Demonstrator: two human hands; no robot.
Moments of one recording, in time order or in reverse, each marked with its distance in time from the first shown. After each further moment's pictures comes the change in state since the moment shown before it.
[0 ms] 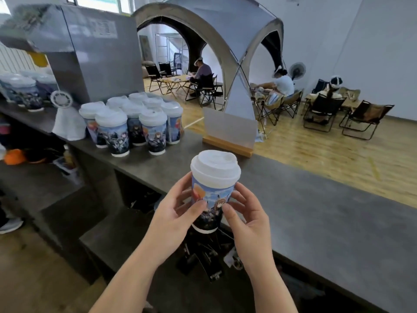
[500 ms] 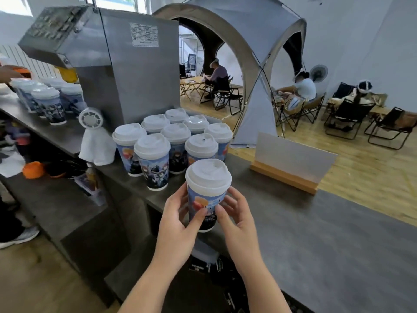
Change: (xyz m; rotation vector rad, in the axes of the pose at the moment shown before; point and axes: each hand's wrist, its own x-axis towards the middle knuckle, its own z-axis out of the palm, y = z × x) left_hand 0.129 -0.064 -0.139 0.037 0.261 0.022; right_hand 0.136 0.055 0.185 0.031 -0.102 0.044
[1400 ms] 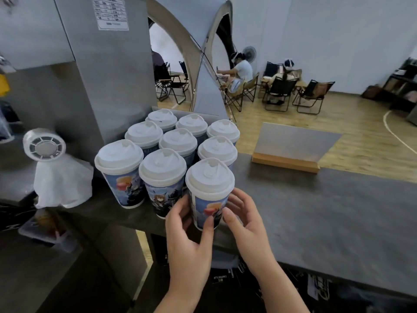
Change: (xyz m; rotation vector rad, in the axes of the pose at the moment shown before) left_hand 0.074 -0.061 -0.067 -0.036 -0.045 0.129; right_hand 0.040 0.033 0.097 -0.076 0.271 0.026
